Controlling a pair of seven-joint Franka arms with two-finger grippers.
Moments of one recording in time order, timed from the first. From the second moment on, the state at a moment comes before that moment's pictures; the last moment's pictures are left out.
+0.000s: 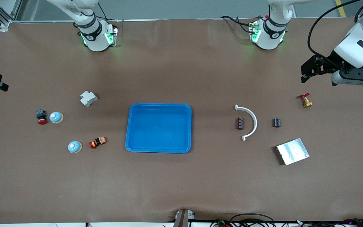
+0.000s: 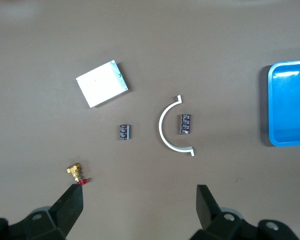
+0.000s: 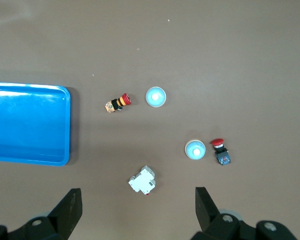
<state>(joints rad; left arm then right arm) 0.10 0.03 -0.31 -1.46 0.00 1.54 -0.08 -0.17 0.08 0.06 -1.40 0.05 1.50 -0.13</state>
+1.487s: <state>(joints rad) 0.08 0.08 -0.42 -1.78 -0.05 1.91 -0.29 -0.14 0.49 0.06 -1.45 -0.03 1.91 -0.05</state>
